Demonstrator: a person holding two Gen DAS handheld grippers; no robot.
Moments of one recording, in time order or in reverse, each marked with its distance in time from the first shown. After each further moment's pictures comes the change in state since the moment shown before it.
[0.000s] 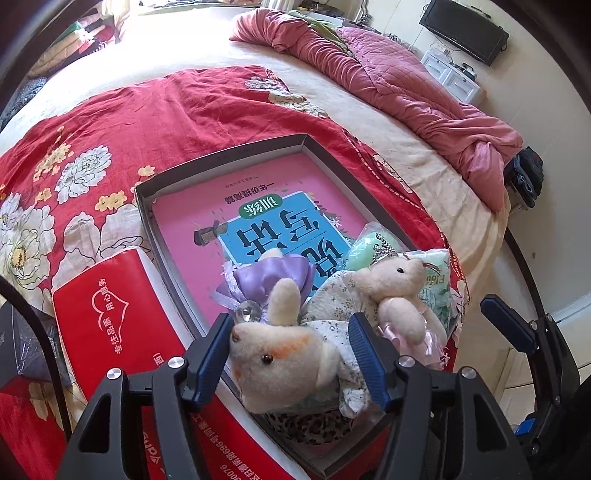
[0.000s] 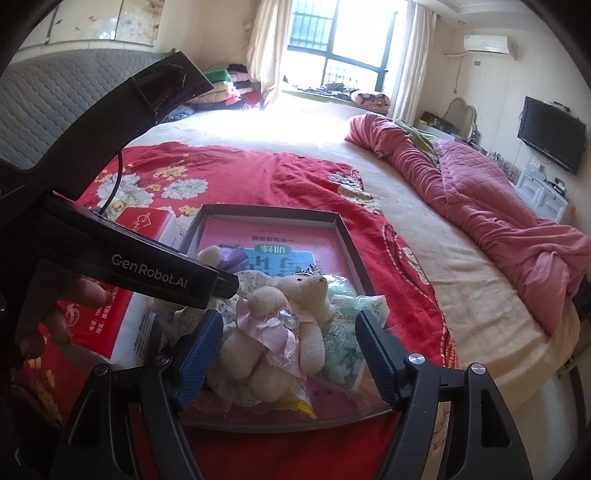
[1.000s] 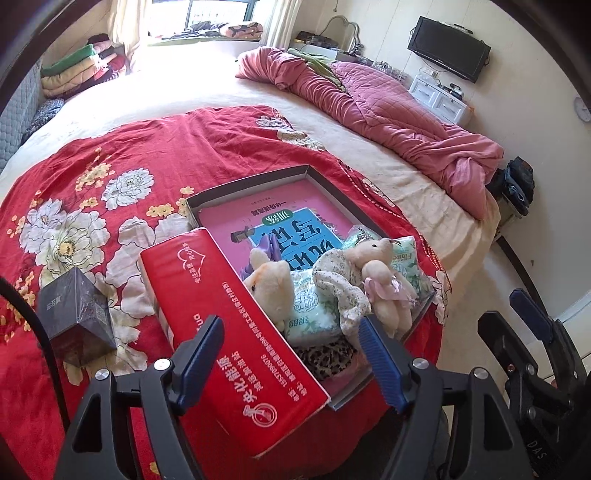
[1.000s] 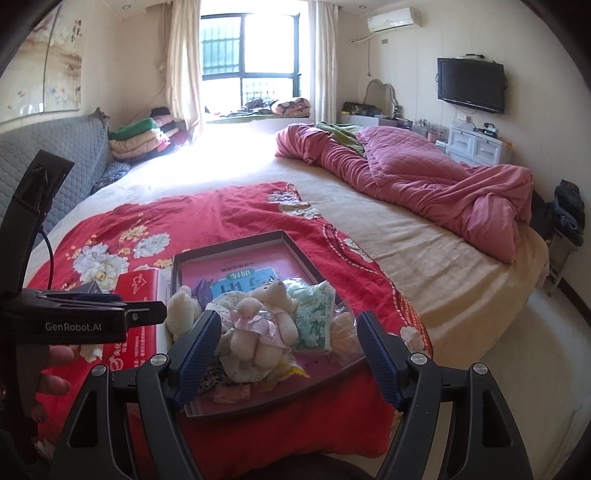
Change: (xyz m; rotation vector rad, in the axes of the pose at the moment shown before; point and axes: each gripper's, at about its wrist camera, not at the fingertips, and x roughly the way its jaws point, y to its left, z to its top) left arm -0.087 0.006 -0.055 0.038 -0.147 0.027; right arm -0.088 0.005 -0.003 0.324 -0.072 -0.161
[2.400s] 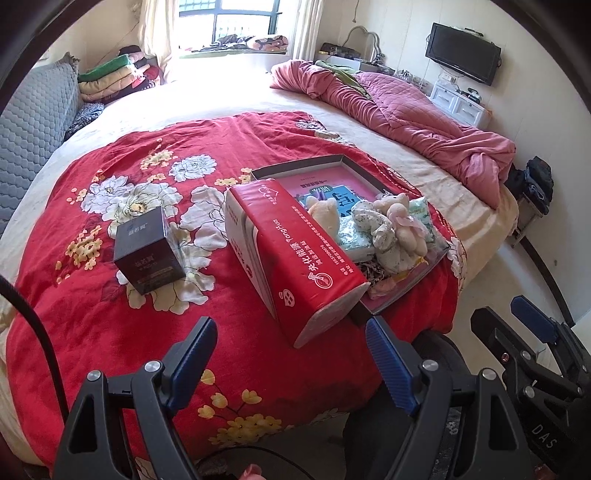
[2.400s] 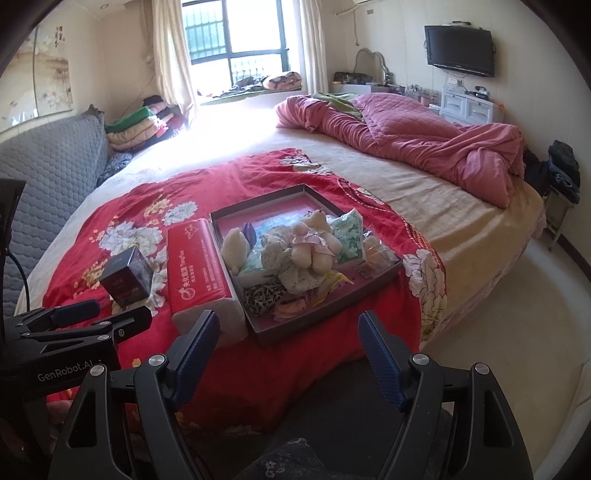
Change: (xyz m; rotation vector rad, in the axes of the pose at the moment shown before) left arm -0.073 0.020 -0.086 -0.023 -0.044 0.130; right arm -0.059 0.047 -0.046 0.063 0.123 0.019
